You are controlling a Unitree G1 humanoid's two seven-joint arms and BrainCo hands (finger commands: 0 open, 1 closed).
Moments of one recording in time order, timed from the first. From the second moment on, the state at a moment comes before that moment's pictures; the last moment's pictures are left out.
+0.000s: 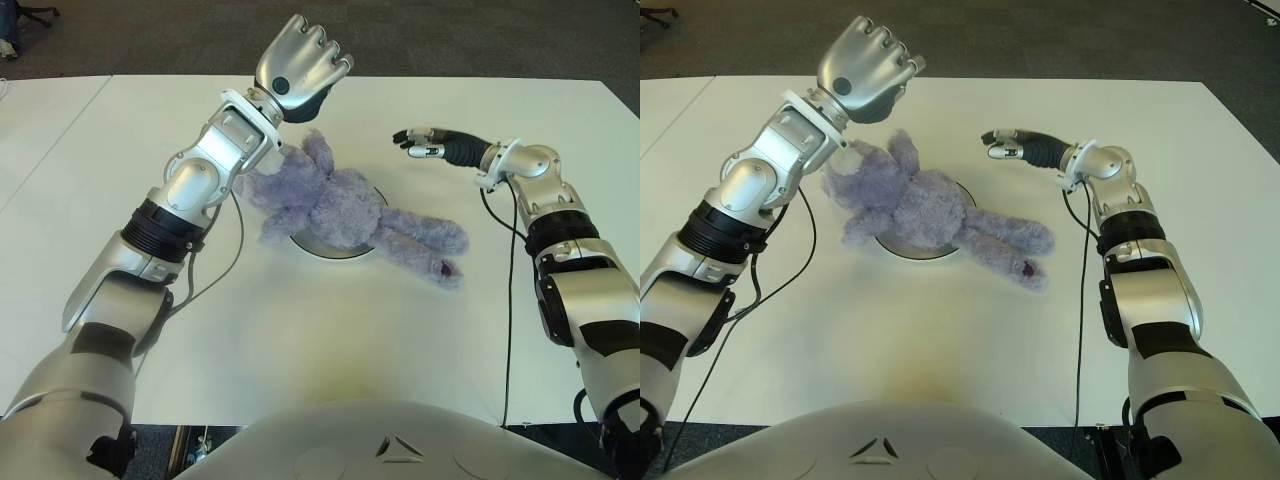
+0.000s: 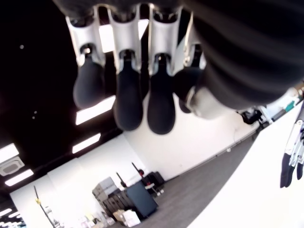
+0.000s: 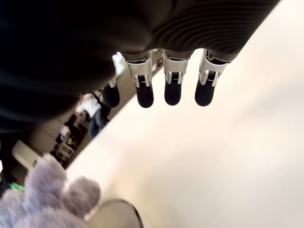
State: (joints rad) left arm -0.79 0.55 -0.40 0.17 1.26 -0.12 0.13; right arm -0.88 -0.53 0.12 0.96 -0.12 -0.35 0.73
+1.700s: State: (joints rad) left arm -0.87 0.27 0.09 1.26 0.18 -0.69 0.29; right arm -0.99 -0.33 -0.35 1.30 0.16 -0.40 0.27
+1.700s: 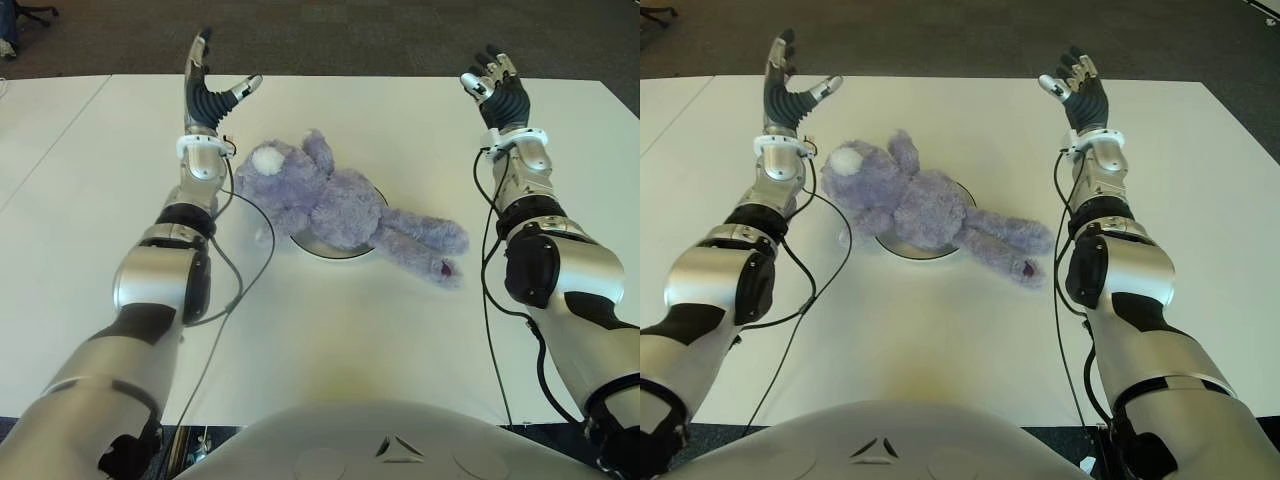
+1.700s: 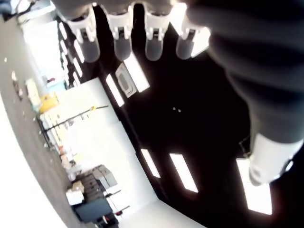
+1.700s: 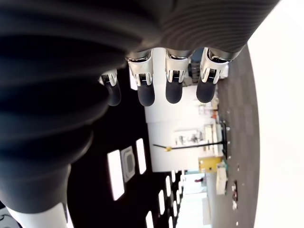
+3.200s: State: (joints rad) left arm -0.58 0.14 0.17 1.22 0.05 -0.95 0.13; right arm -0.63 -0.15 -0.31 1.23 0.11 -0.73 0.07
